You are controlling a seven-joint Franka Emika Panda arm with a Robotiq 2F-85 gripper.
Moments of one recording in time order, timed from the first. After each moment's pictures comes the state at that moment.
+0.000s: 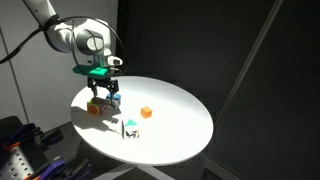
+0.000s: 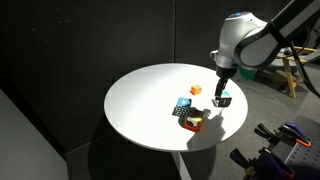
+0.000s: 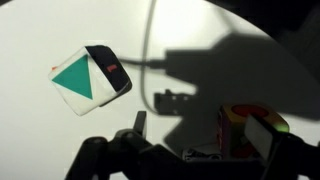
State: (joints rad) arm 0.05 0.07 0.00 -2.52 -0.23 2.58 -0.10
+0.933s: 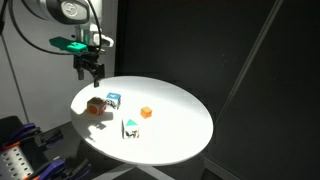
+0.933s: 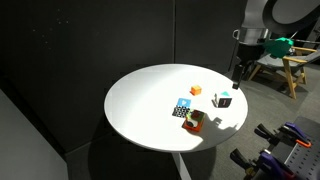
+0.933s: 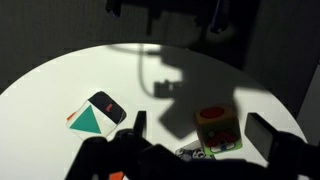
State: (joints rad) arm 0.05 -0.31 0.00 -2.64 -0.01 2.28 -0.06
